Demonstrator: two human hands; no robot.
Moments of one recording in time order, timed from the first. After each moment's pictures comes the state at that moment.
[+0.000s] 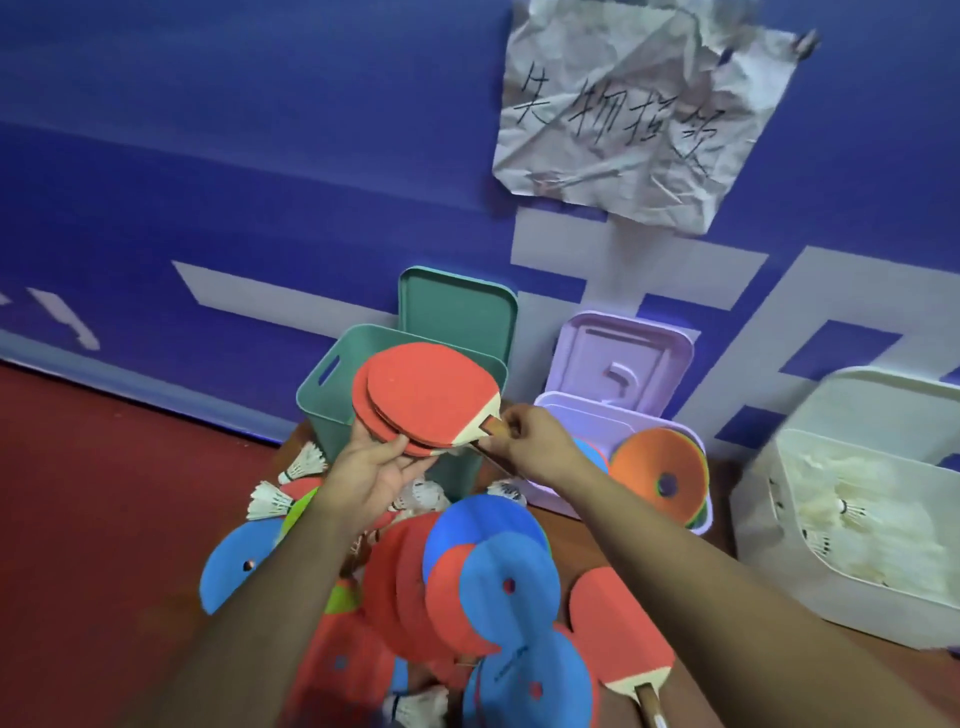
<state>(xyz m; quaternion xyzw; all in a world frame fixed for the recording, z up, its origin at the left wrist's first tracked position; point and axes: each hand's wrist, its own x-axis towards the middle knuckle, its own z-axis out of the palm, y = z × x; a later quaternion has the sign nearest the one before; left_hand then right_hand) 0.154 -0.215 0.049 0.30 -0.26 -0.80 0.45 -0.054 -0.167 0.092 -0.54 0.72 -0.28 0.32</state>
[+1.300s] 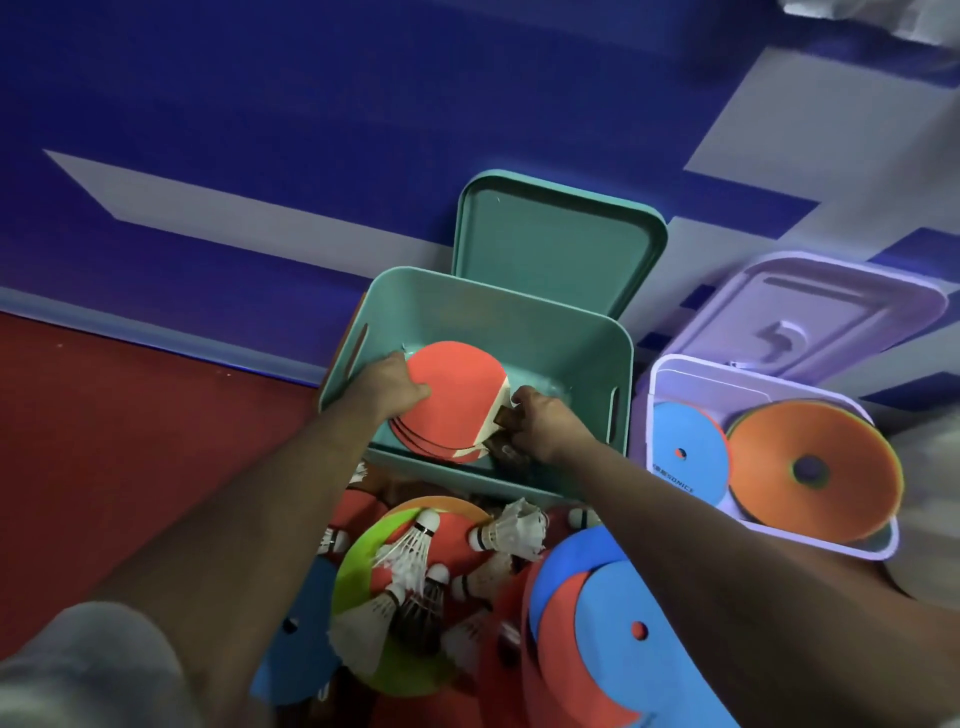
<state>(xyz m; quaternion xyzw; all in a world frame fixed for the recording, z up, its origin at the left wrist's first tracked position) 0.185 -0.482 -0.079 0.61 -0.72 -0.34 -0.06 -0.003 -0.359 -0.079 -0.52 0.78 -0.03 0.35</state>
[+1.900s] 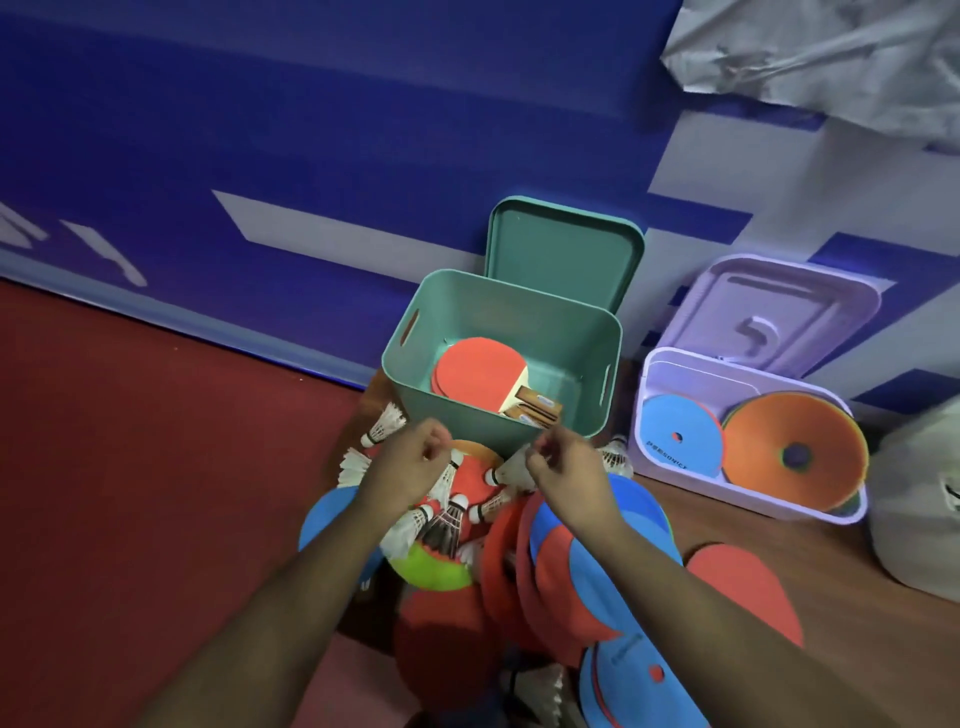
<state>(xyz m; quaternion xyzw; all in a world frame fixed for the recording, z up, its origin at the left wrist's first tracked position) 0.256 -0.283 -0.022 0.54 -0.73 -0.38 0.18 0.051 -0.206 -0.013 -0.50 0.76 -0.30 0.28</state>
